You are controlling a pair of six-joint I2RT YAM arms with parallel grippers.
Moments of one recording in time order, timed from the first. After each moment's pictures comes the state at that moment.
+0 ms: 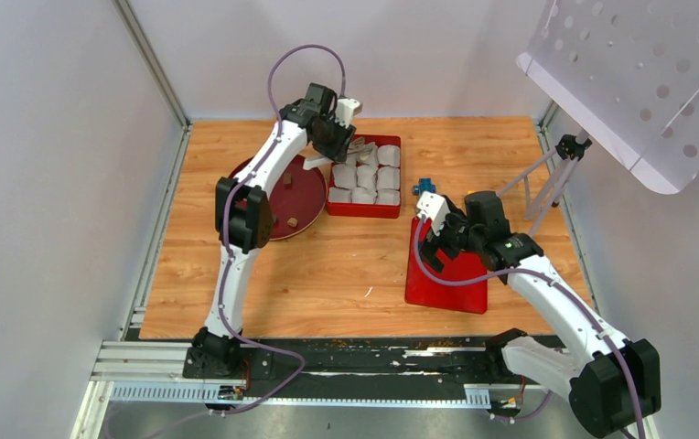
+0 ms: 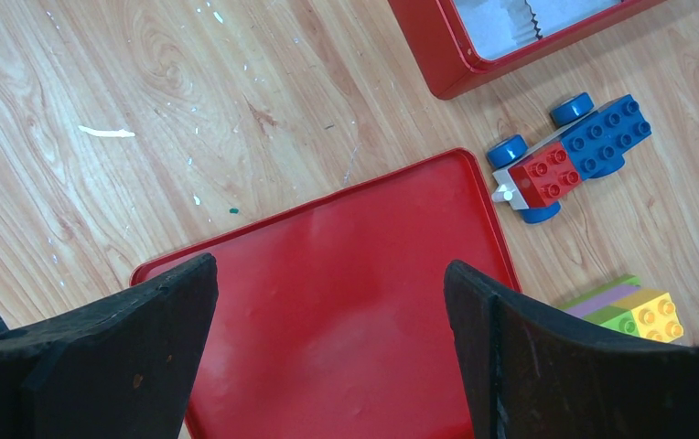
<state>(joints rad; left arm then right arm) -0.39 2.39 2.35 -0.88 0.26 0.21 0.38 1.03 0.75 -0.43 -0.43 -0.58</state>
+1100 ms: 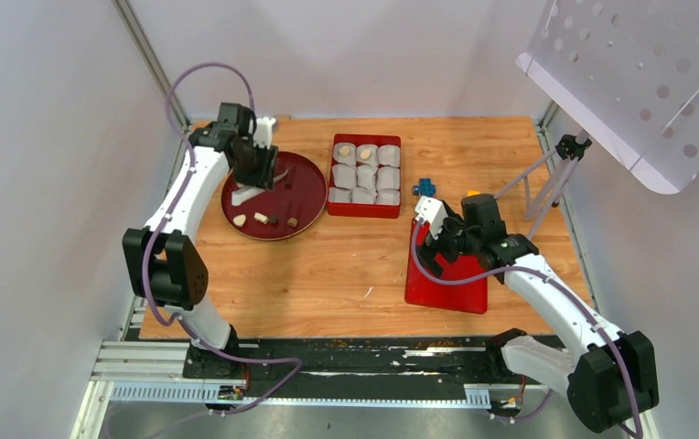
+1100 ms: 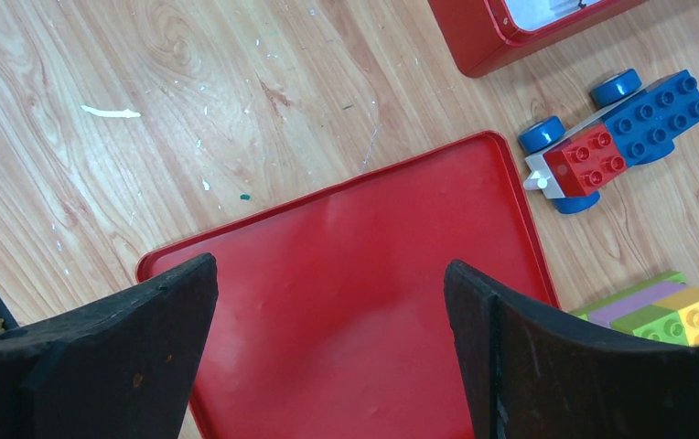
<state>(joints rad) -0.15 1.68 1.67 -0.97 0.17 0.12 0.38 1.06 0.72 -0.43 -0.44 -0.58</state>
